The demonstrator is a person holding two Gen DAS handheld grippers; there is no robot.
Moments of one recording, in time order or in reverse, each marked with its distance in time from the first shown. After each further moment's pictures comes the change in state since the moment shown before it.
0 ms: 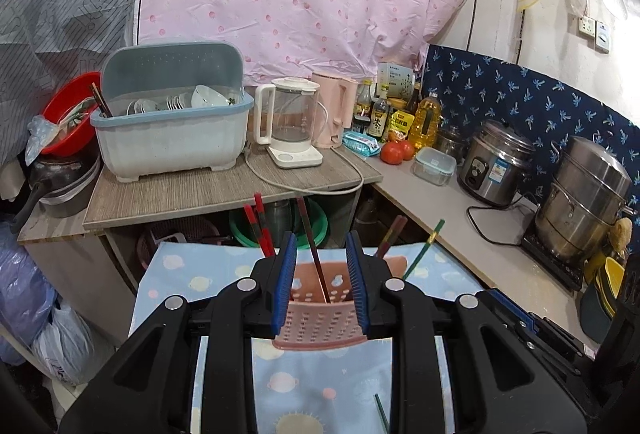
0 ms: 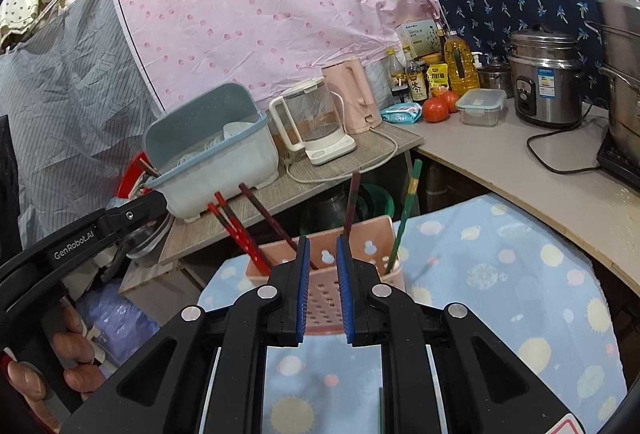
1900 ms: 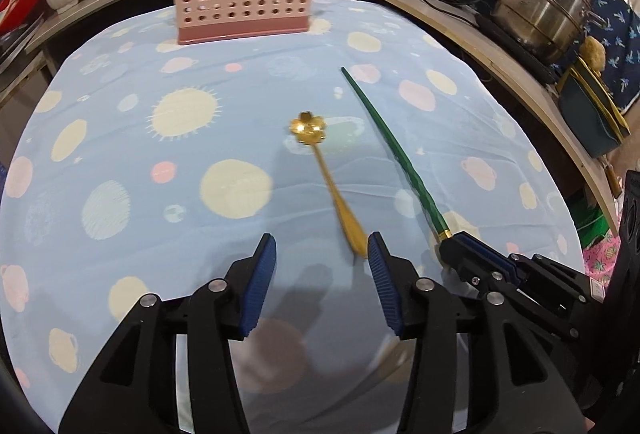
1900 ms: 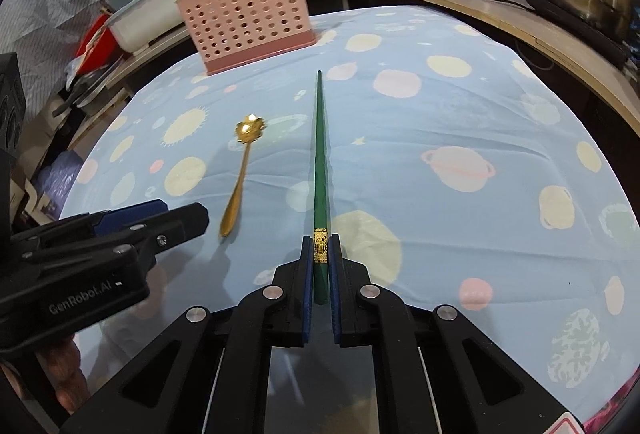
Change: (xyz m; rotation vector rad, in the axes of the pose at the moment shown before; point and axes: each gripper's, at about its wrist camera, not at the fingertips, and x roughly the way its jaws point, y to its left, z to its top) left arm -0.015 -0.068 -0.284 0.105 0.514 -0.143; right arm -0.074 -0.080 -0.249 -0.030 0.381 -0.177
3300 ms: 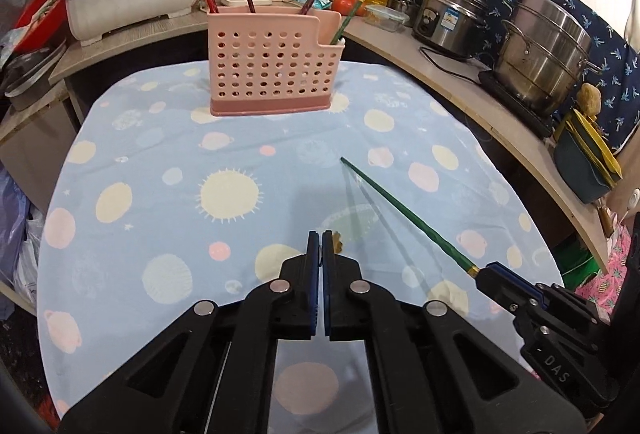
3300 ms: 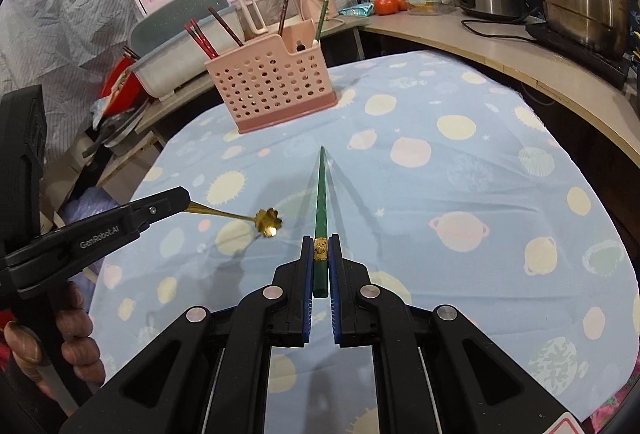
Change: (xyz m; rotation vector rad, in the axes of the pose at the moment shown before) left arm -0.056 0.026 0.039 -0.038 -0.168 0.019; right arm -0.049 0.010 0.033 0.023 -0.130 0.092
